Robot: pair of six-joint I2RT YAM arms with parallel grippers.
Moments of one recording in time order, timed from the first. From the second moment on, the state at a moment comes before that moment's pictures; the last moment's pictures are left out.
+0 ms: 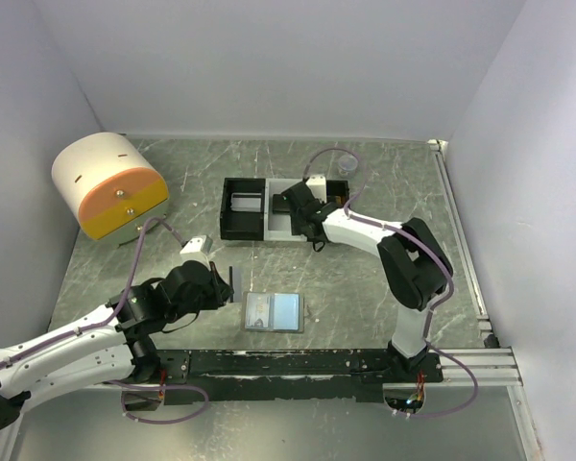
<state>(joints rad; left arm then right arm) -1.00 0.73 0.54 -0.48 -0.32 -0.90 0.66 1.87 1.21 -0.32 0.54 0.46</state>
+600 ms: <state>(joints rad) -1.00 0.73 0.53 -0.39 -0.25 -0.88 0.60 1.63 1.07 -0.34 0.46 0.40</state>
